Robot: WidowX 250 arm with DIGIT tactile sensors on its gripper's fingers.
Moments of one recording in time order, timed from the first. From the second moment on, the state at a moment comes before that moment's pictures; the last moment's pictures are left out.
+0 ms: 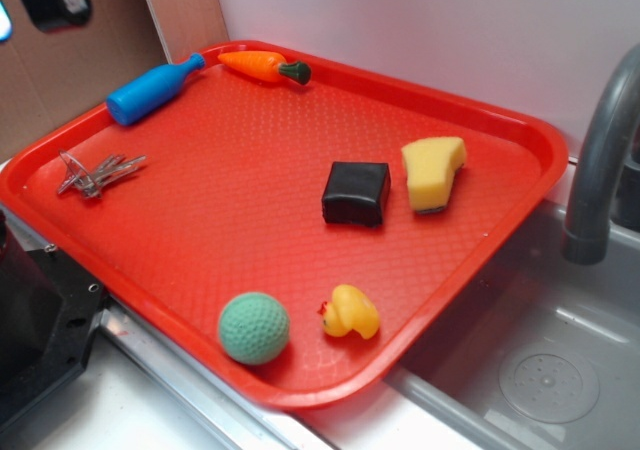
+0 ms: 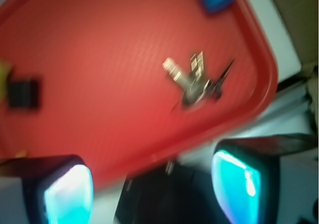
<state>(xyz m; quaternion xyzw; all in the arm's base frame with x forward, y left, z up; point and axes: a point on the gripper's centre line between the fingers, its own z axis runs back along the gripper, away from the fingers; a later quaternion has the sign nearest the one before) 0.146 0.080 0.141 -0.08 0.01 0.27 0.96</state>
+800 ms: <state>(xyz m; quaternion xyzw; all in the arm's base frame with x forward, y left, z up) 0.136 0.115 0.086 -0.01 -0.06 0.62 0.78</state>
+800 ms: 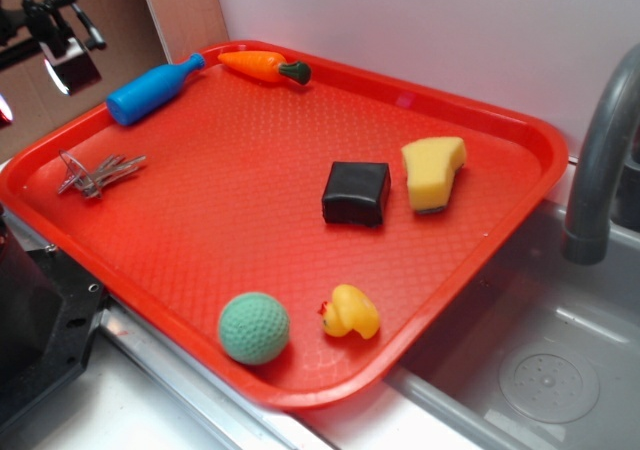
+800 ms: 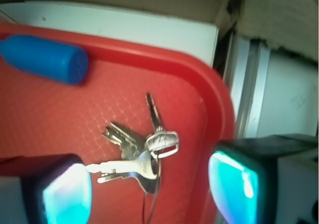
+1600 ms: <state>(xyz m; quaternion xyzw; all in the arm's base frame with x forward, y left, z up) 0.142 0.087 0.032 -0.02 -0.04 0.59 0.80</state>
